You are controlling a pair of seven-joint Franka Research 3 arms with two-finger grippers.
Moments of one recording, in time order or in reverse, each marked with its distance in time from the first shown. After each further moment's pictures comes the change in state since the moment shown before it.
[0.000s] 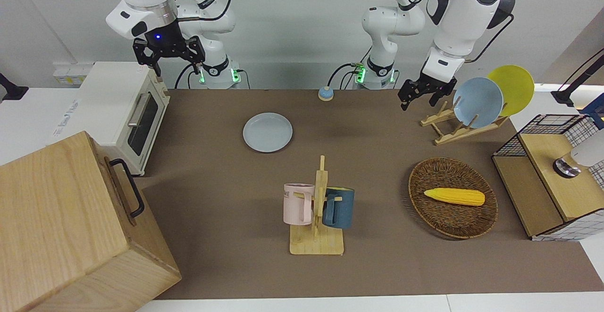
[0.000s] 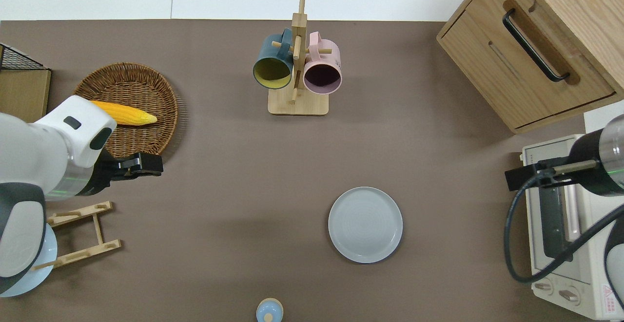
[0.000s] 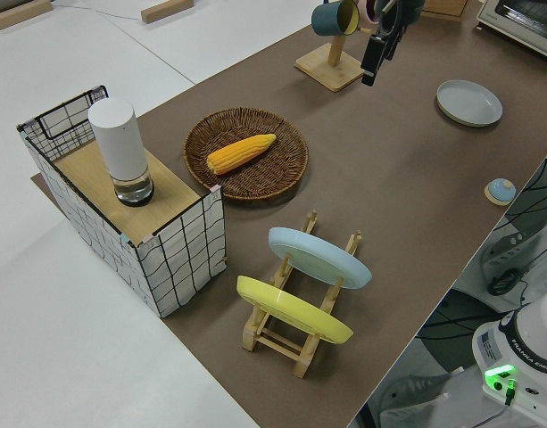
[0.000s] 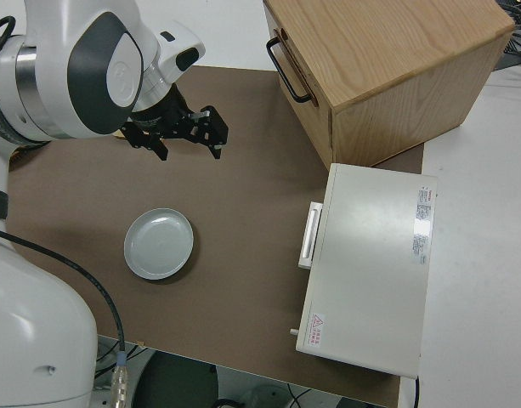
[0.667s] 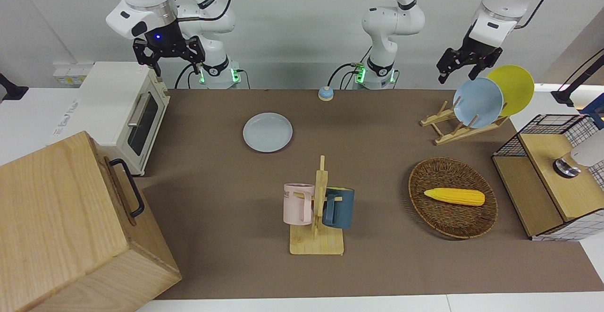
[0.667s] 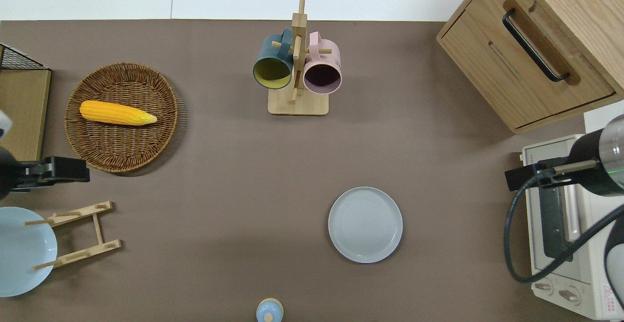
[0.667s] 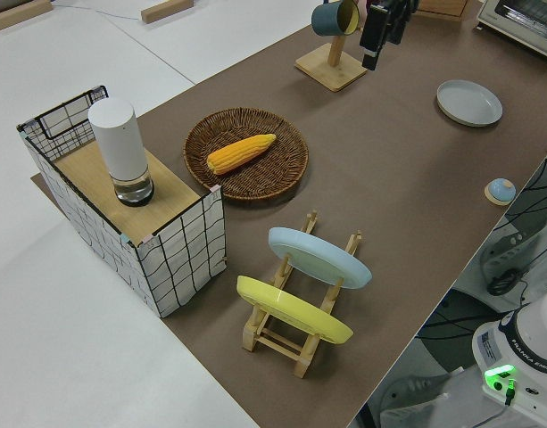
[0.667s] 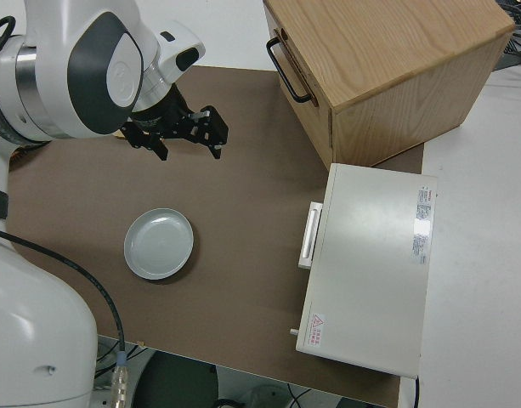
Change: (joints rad) left arm 0.013 -0.006 0.042 0.081 0.004 -0.142 0.086; right arm 0.000 0.000 0.000 0.000 0.000 0.000 0.000
